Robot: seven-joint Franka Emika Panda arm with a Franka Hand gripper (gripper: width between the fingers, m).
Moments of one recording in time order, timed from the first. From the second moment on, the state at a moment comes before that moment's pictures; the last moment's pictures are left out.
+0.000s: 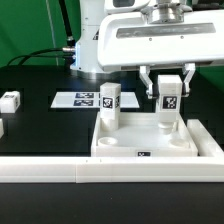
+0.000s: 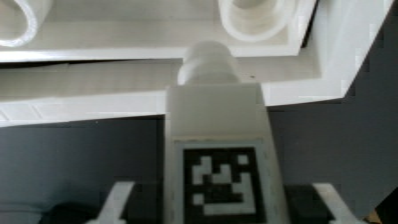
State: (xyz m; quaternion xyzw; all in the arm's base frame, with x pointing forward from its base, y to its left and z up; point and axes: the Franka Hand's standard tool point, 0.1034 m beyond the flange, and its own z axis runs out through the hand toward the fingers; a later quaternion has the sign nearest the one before) arm 0.614 0.080 0.110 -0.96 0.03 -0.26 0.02
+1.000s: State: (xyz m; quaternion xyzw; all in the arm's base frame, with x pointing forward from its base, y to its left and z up) arm 0.604 0.105 0.087 -0.96 0.01 -0.26 0.02
